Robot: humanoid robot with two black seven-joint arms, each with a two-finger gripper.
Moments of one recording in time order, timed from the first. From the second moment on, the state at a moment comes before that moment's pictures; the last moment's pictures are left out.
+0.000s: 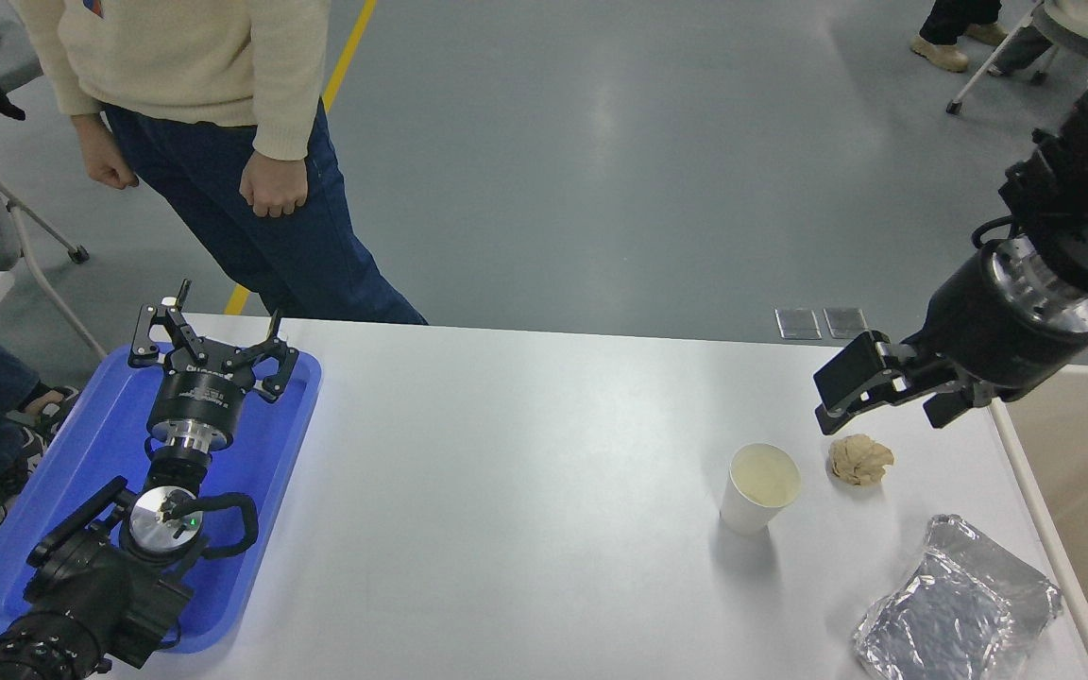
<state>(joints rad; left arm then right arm) -0.55 0.17 -1.10 -0.44 -0.08 -0.64 -0.34 2.42 -0.39 -1.35 1.66 -0.28 0.72 0.14</state>
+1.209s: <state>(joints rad) -0.55 0.16 -1.10 -0.44 -0.08 -0.64 -0.34 1.97 -0.37 -1.18 1.27 -0.39 0.60 0.14</state>
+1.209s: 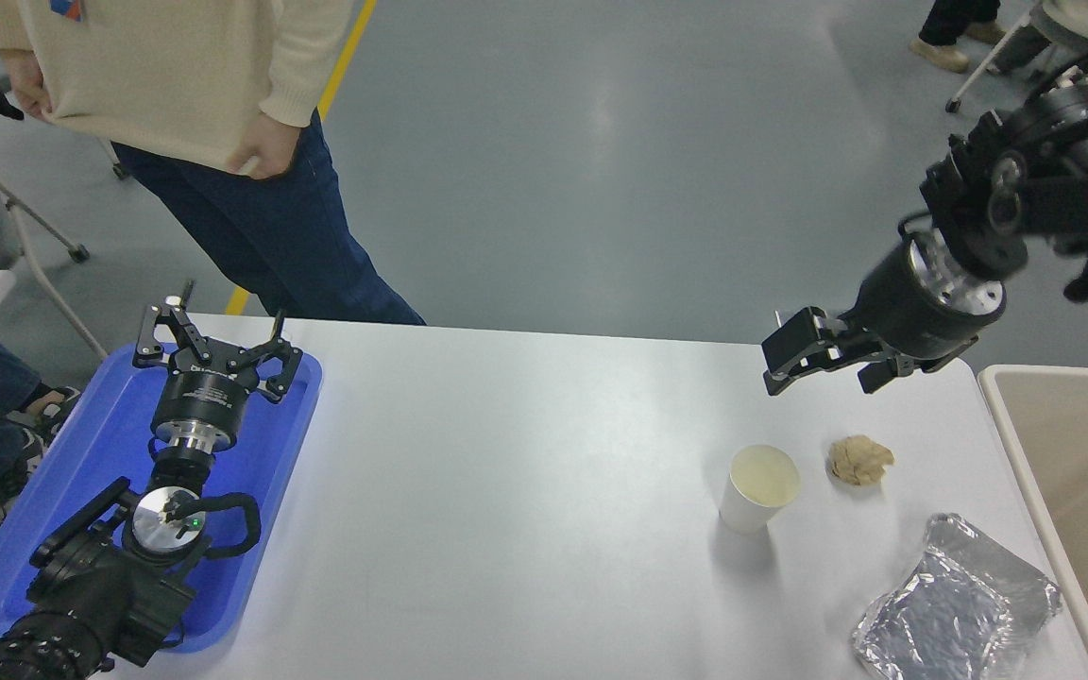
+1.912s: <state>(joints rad) -0.55 0.16 -1.10 -0.44 -0.08 -0.64 -0.35 1.61 -0.34 -1.06 1.06 -0.52 0.45 0.14</state>
